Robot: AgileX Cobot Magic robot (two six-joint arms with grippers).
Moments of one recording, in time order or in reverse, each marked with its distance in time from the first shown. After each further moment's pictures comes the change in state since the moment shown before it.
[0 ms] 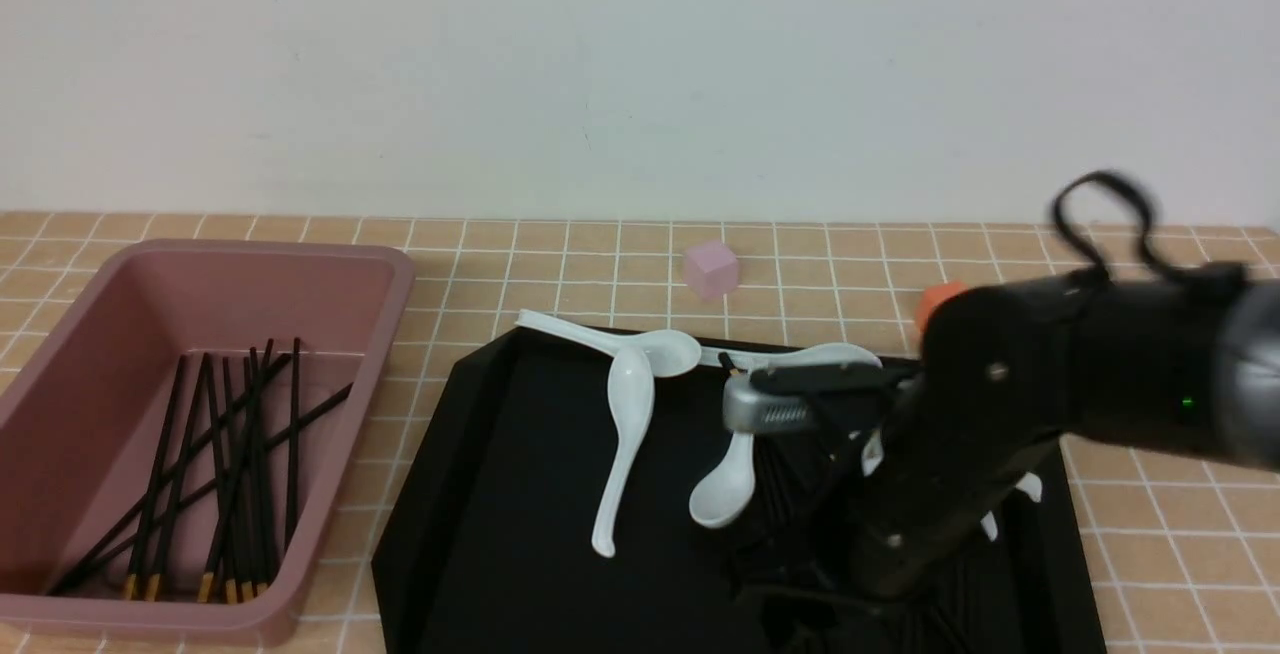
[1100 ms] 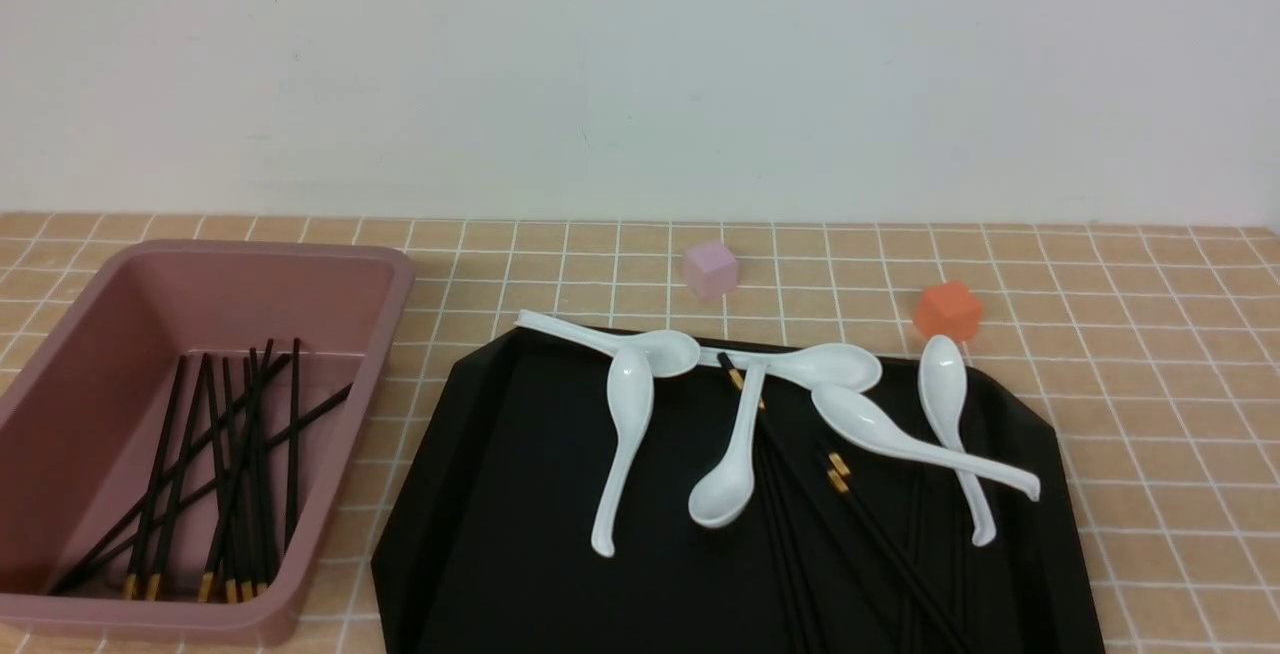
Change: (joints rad) right arm -0.508 -1.219 0.535 0.030 -0.030 -0.075; left arm 0.000 0.000 0.000 -0.001 -0.001 0.000
